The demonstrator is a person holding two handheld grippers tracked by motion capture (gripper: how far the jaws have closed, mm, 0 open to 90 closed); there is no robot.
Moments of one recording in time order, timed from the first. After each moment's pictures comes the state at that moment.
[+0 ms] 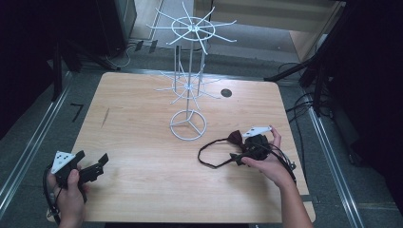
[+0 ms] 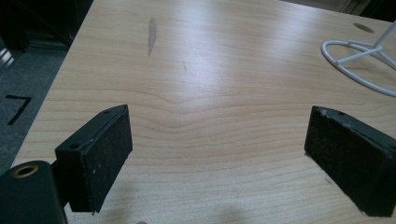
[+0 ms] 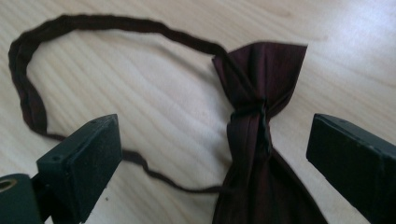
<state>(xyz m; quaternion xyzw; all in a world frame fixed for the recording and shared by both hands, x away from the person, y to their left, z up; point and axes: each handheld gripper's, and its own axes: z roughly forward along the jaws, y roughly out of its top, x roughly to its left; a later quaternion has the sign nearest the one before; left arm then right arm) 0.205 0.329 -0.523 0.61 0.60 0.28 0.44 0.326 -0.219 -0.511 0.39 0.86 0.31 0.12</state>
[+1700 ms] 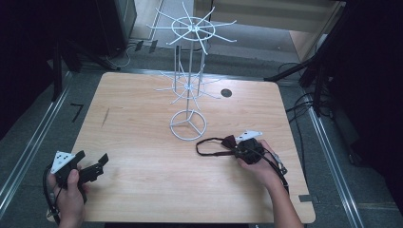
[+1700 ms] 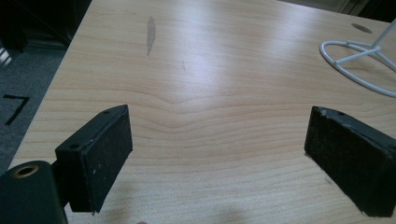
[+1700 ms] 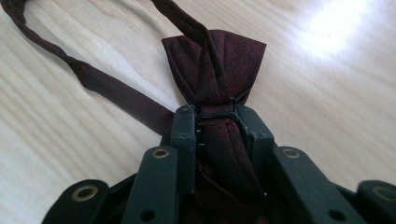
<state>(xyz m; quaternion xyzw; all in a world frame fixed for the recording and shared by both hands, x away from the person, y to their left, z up) 0.205 0.329 -0.523 0.61 0.60 0.28 0.44 0.319 -0.200 -0.524 0.40 0.86 0.27 0.17</state>
